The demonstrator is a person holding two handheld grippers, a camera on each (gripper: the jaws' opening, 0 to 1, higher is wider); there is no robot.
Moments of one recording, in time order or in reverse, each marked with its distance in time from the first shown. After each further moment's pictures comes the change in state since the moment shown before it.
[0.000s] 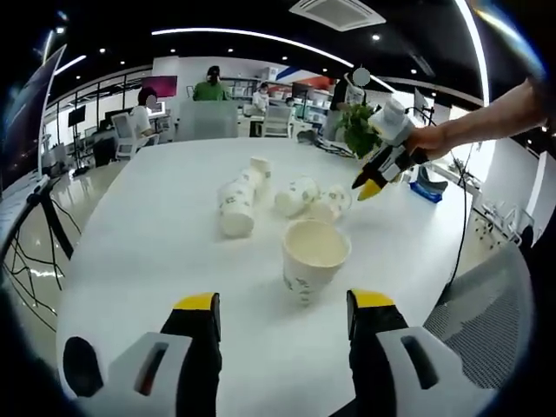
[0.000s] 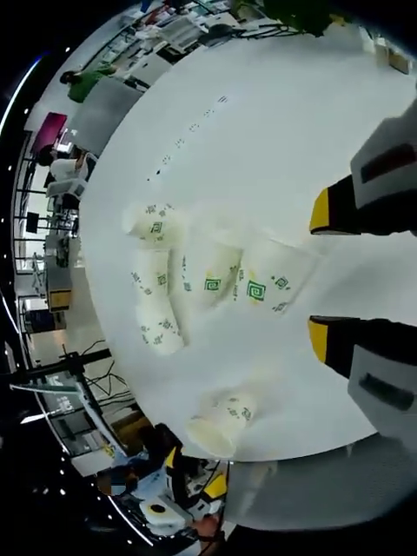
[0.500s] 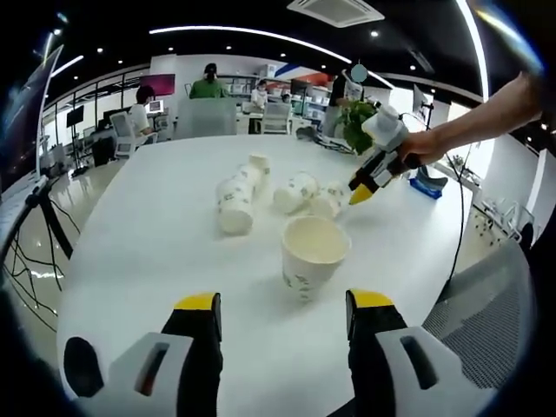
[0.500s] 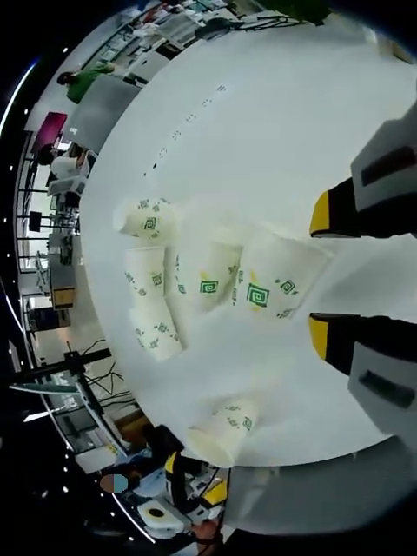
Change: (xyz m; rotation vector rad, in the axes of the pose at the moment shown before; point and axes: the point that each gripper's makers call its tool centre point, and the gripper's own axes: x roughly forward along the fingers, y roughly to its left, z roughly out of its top) left arm 0.000 -0.002 -0.002 0.008 0.017 0.000; right arm 0.025 -0.005 0.000 0.023 -0.039 0.032
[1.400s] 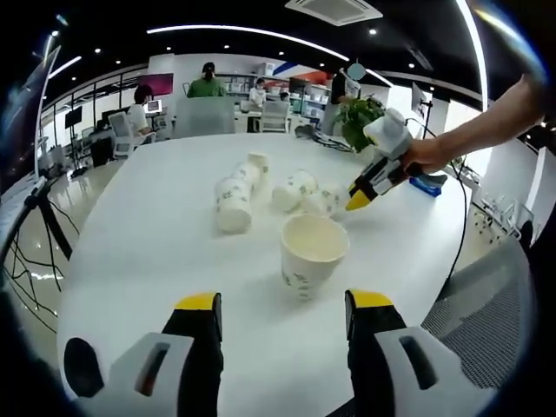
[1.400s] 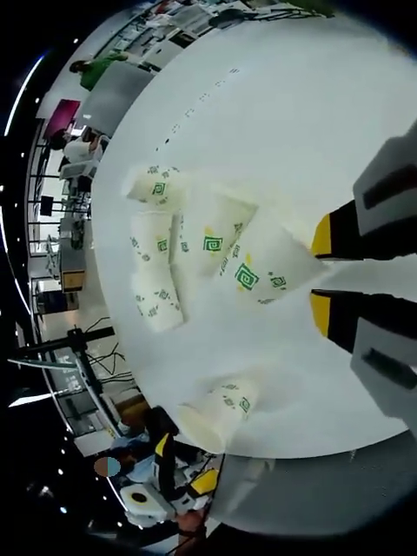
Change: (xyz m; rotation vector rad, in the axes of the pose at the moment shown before) left arm 0.001 -0.001 -0.001 0.007 0.006 -0.004; right arm 0.009 0.039 0.002 -0.067 -0.053 0.038
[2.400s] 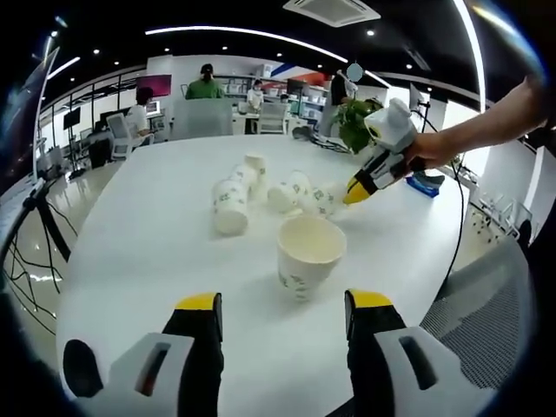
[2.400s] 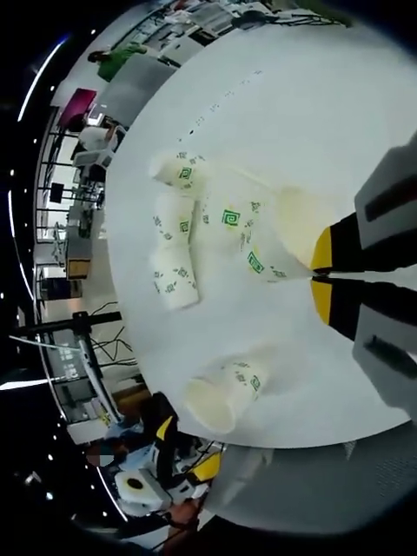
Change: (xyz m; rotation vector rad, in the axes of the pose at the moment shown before) left arm 0.001 -0.002 0.000 0.006 -0.007 -0.013; right arm -0.012 0.012 0.018 -0.074 -0.025 0.008
